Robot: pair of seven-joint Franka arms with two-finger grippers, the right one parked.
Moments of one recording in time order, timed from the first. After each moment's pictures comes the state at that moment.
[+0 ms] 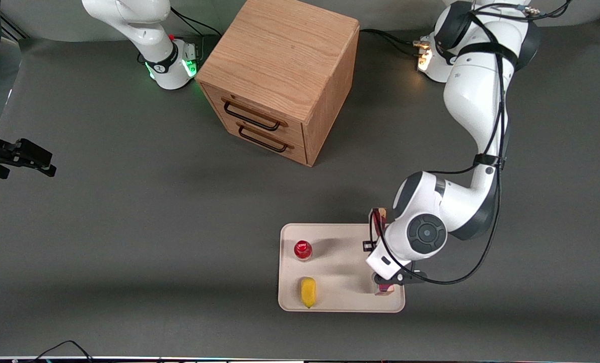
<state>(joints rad) -0.32 0.97 -0.12 -0.95 0.04 1.89 -0.43</state>
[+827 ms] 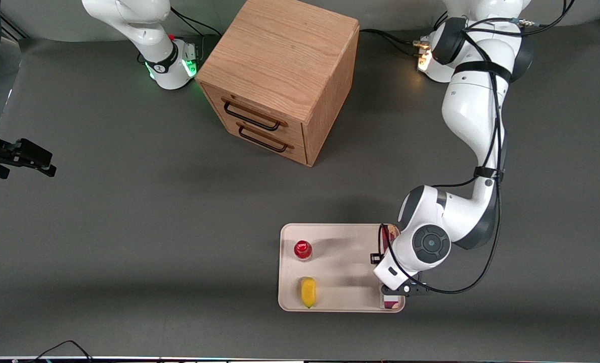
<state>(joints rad) -0.32 1.04 -0.09 -0.91 0.06 1.95 -0.38</state>
